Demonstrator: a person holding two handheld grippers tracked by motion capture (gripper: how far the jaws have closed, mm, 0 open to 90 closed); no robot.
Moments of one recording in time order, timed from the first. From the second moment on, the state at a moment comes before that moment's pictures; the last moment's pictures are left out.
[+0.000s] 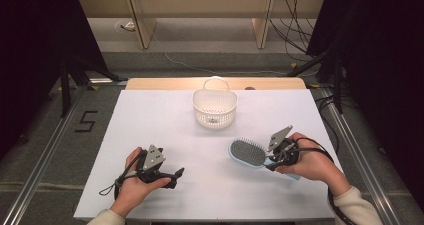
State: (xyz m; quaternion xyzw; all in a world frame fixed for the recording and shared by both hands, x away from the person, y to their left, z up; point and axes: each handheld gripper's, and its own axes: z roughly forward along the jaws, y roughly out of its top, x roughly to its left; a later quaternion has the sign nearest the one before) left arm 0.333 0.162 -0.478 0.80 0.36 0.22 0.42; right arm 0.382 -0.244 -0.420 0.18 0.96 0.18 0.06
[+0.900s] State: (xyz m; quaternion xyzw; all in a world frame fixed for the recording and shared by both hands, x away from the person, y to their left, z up) left arm 0.333 0.163 -0.478 0.80 0.36 0.22 0.42; right arm 0.385 -0.247 -0.415 0.20 0.95 0.23 0.09
